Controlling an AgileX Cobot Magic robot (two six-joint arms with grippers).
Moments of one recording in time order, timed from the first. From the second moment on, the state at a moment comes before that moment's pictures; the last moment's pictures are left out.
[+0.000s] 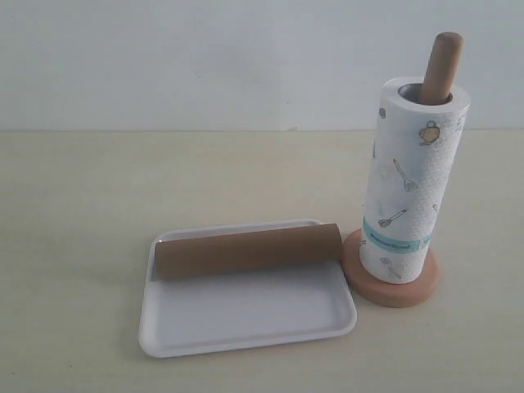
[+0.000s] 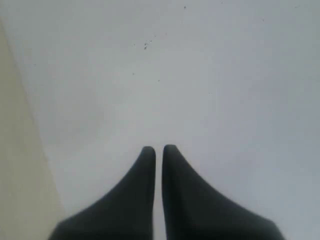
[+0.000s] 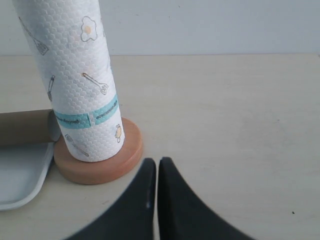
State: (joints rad) left arm -0.04 0.19 -0.07 0.39 -0.17 -1.89; right arm 0.10 0.00 0.00 0.05 0.34 0.00
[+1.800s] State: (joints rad) left arm -0.01 0.00 0.00 0.12 0.30 -0.23; right arm 0.10 0.00 0.00 0.05 0.34 0.00
